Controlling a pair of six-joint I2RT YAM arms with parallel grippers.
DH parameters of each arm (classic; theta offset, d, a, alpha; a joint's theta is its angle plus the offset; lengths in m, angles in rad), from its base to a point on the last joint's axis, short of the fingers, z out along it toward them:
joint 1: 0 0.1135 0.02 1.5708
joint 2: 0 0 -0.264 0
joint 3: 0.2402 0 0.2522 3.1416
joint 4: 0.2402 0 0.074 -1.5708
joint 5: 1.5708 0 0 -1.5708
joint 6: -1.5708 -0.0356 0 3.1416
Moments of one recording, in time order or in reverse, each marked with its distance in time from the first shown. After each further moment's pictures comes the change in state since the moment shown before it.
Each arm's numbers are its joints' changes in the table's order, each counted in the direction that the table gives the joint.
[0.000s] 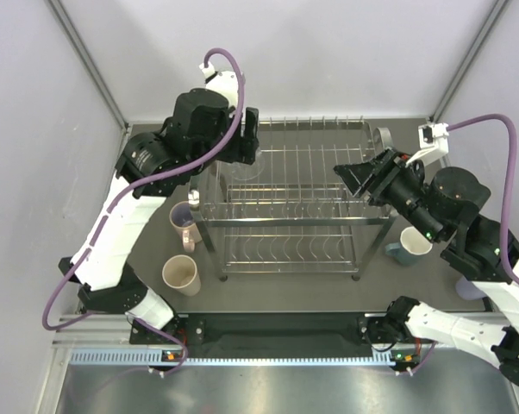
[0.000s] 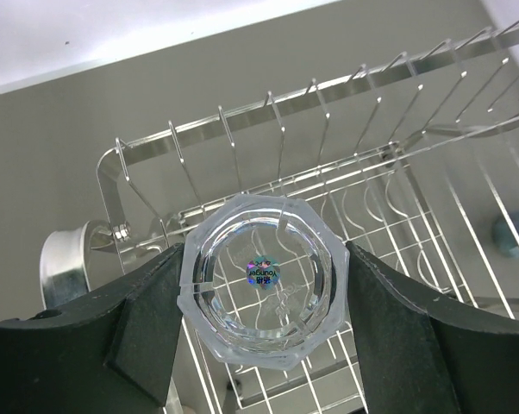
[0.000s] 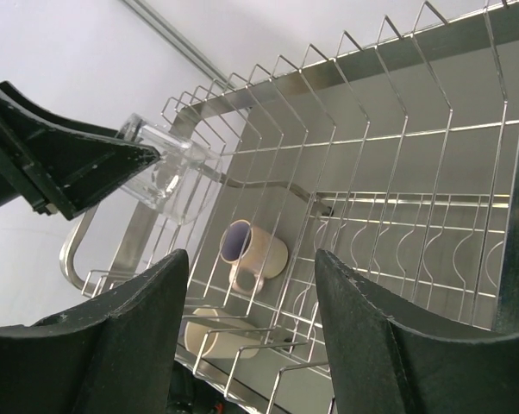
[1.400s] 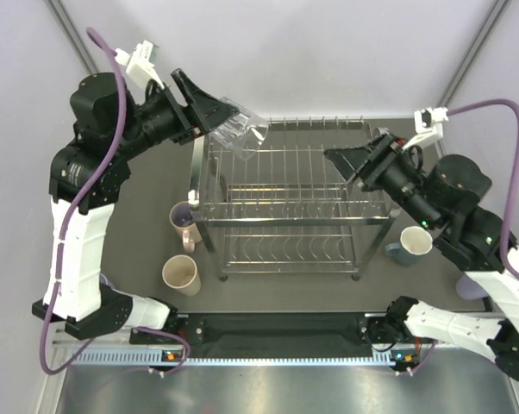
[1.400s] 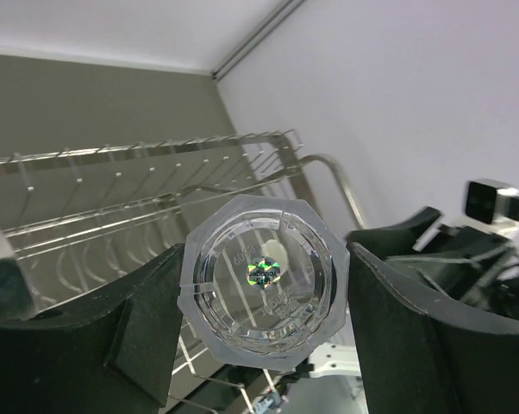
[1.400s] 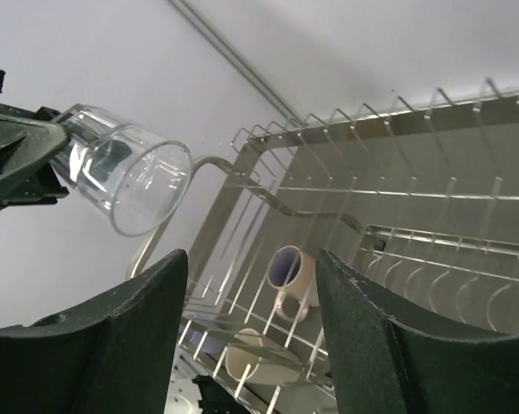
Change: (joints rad) left arm 0.394 0.185 -0.076 -0.254 0.713 0.476; right arm 0.000 -0.096 0.067 -0.162 -0.095 0.000
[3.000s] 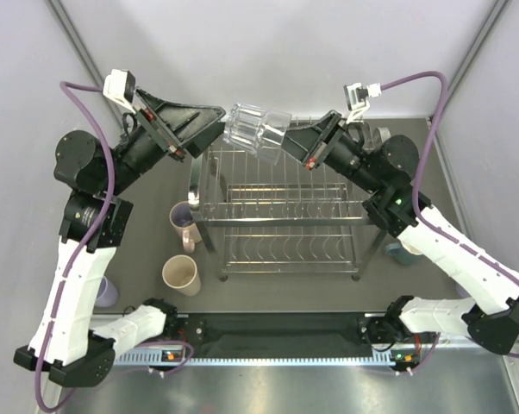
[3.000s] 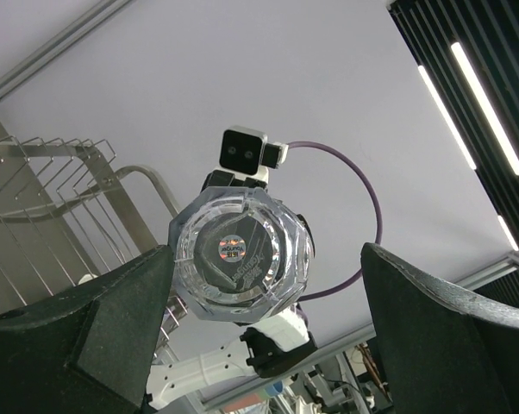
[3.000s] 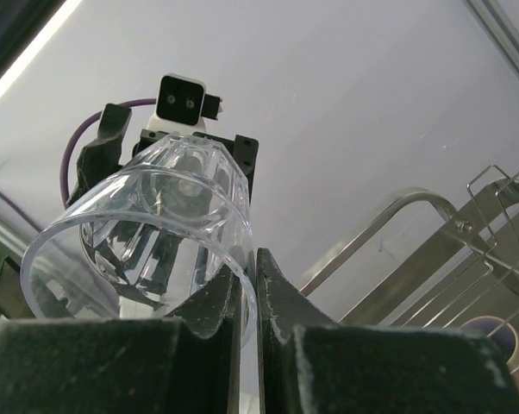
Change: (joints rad) left arm 0.062 0.336 -0.631 -0.765 0.214 0.524; right arm -0.056 -0.241 -0.153 -0.773 -0.505 -0.259
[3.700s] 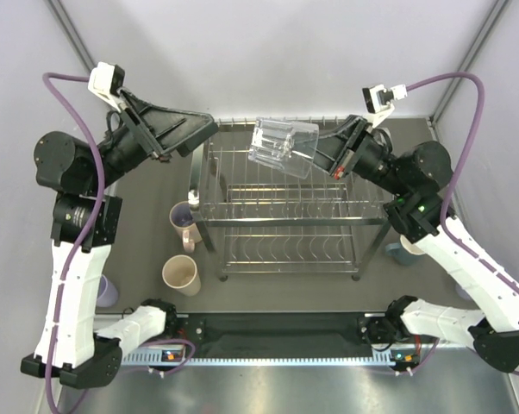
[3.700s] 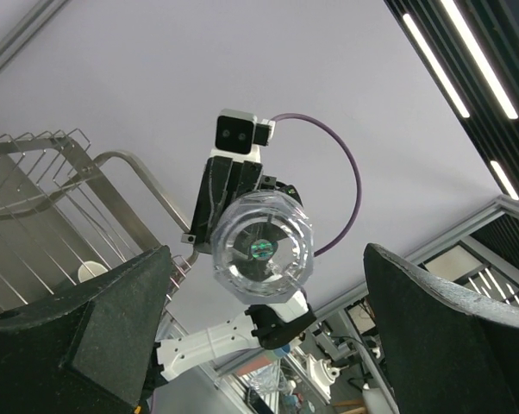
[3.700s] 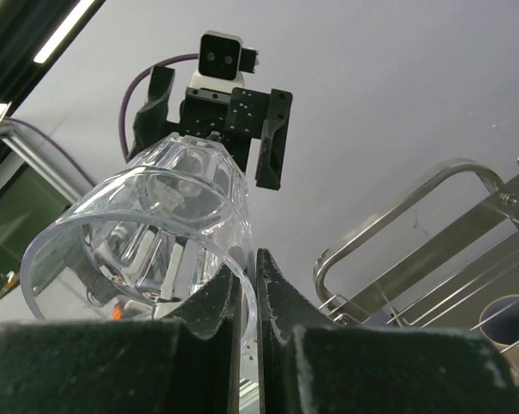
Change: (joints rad) left arm 0.127 -0.003 0.042 -0.063 0.230 0.029; right arm -0.106 0.108 -0.043 -0.021 -0.222 -0.097
